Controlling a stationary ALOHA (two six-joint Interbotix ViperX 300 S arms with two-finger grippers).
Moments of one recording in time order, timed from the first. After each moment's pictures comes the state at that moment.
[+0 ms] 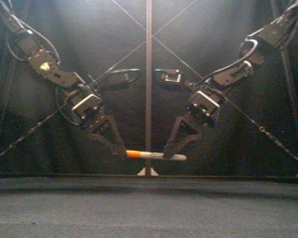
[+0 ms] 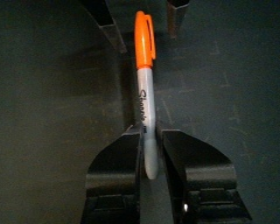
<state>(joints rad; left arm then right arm) 0.17 0.03 0.79 0.11 -0.08 0.02 -0.15 0.06 0.70 -0.04 -0.03 0.02</state>
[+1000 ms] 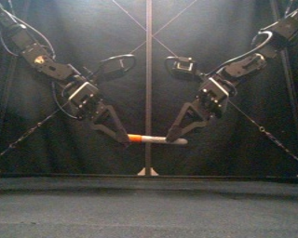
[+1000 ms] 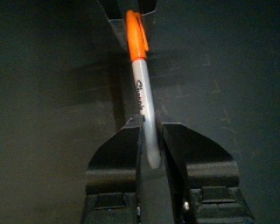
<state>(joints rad) 0.17 -0.05 0.83 0.11 -0.09 0.02 -0.16 -0.06 0.80 -0.02 -0.08 0.02</state>
